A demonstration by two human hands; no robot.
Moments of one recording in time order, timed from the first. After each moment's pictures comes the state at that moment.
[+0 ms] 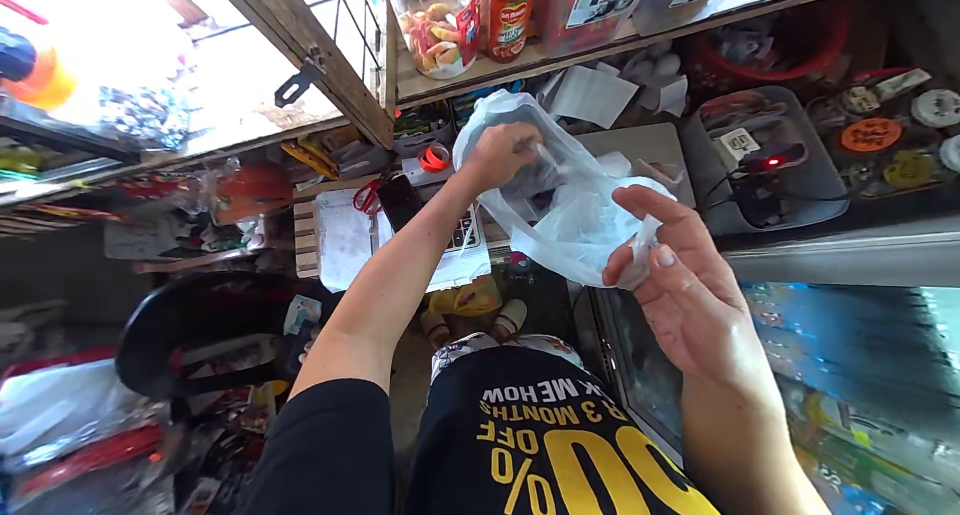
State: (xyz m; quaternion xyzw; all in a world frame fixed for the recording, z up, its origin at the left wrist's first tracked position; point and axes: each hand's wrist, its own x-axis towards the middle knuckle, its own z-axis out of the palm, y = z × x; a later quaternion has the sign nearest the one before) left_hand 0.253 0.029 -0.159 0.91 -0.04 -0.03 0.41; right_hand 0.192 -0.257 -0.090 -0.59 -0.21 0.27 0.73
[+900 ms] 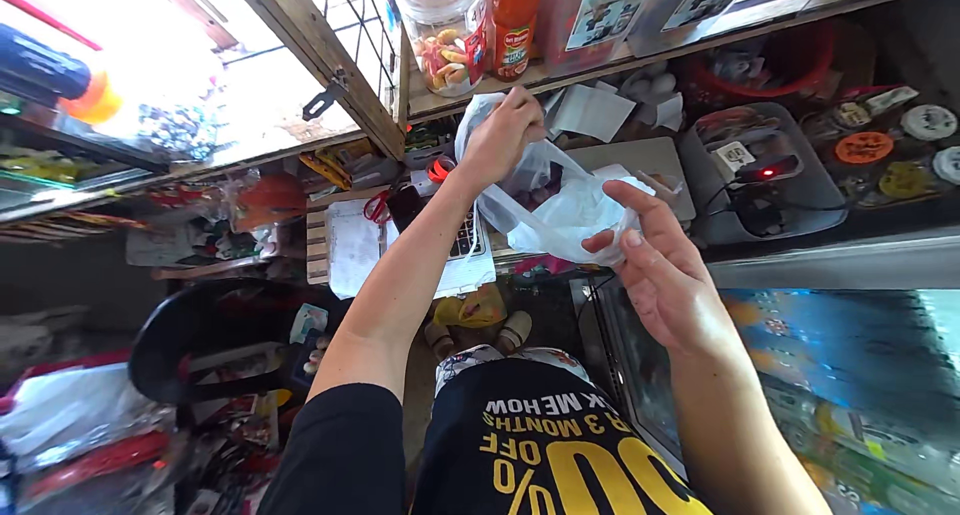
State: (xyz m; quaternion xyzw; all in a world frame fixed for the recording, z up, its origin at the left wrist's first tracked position) left_hand 0.262 0.038 -0.131 0.95 -0.06 0.05 0.31; right_hand 0.200 -0.242 -0.096 -0.60 -0.18 0.29 0.72
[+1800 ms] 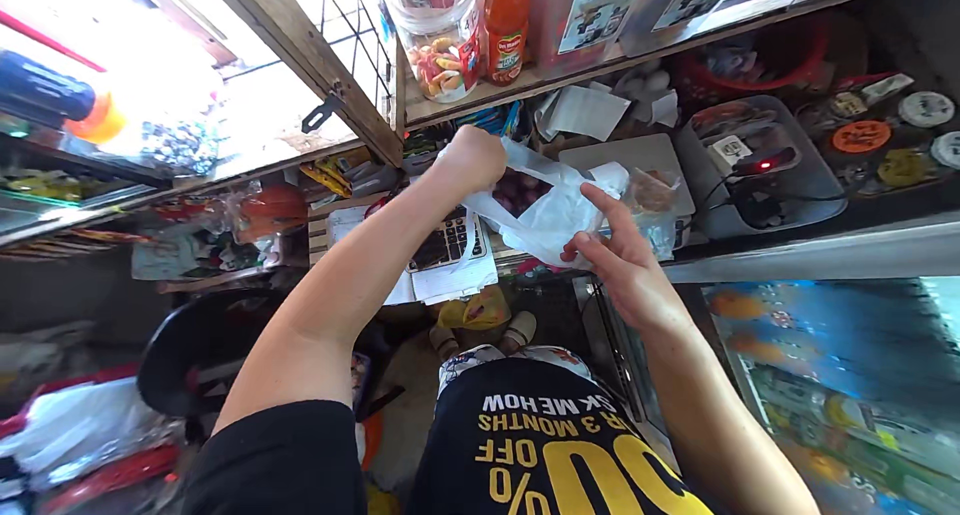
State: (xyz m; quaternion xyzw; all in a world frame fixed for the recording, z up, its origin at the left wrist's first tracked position) left_hand 0.246 0.026 -0.077 0.95 -0.06 -0.29 -0.09; right_hand 0.201 -0.221 -0.121 -0.65 -0.13 0.31 0.68
